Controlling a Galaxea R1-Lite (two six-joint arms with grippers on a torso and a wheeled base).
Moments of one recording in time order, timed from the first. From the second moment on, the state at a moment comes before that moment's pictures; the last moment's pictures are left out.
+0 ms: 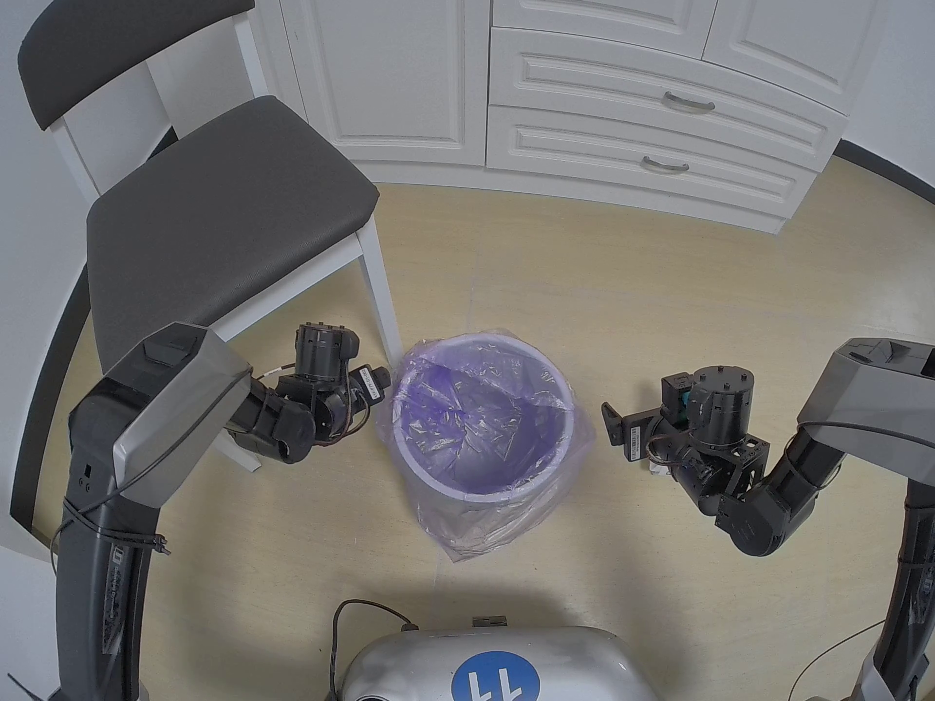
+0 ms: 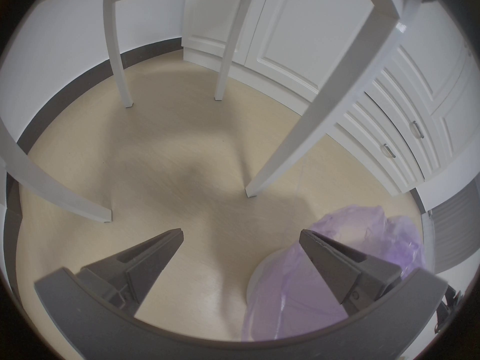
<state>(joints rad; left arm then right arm) -0.30 2.52 -1.50 -0.52 0.21 -0.59 0.43 2.19 -0.74 -1.23 -0.37 -0.08</state>
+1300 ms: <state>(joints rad) -0.33 2.52 -1.43 -0.31 0.18 -0.46 0.49 2.19 -0.74 -1.27 -0.36 -0.06</state>
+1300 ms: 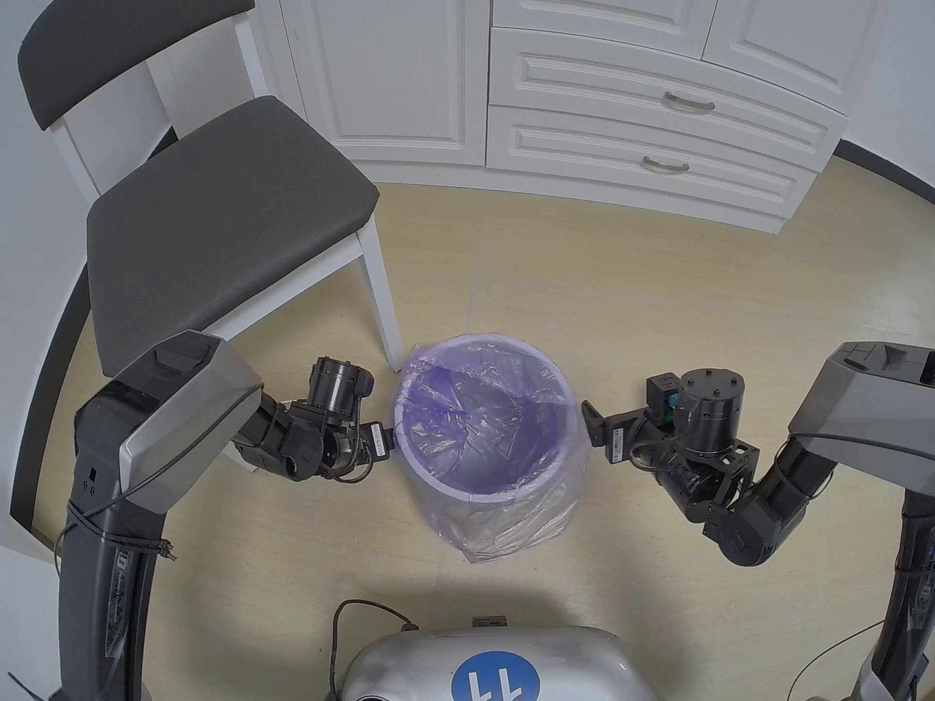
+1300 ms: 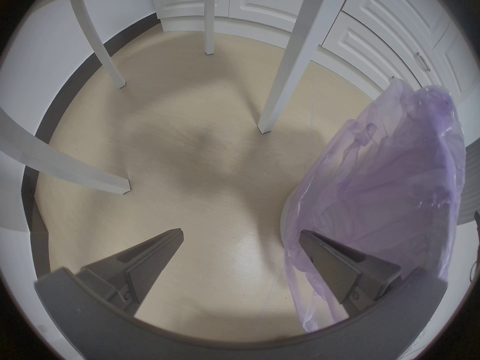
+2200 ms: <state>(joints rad) -0.29 2.32 -1.16 -0.49 0.17 -0.22 0.62 2.43 -1.39 -0.74 -0.44 -0.41</state>
